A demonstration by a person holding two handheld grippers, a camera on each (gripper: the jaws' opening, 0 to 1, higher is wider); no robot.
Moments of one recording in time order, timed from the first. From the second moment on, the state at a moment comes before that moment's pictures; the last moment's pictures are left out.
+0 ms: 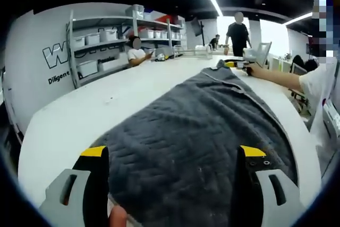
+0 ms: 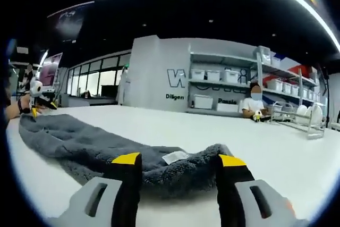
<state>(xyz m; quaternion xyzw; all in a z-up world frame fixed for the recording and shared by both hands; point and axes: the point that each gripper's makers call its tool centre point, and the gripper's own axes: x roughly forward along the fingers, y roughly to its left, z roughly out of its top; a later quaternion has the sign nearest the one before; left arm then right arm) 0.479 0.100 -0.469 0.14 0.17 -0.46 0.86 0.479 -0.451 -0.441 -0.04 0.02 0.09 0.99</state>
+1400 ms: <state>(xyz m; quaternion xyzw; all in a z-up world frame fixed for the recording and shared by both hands) 0.482 0.103 -0.470 0.14 0.17 -0.46 0.86 0.440 -0.534 -0.469 0.07 0.08 -0.07 0.99</state>
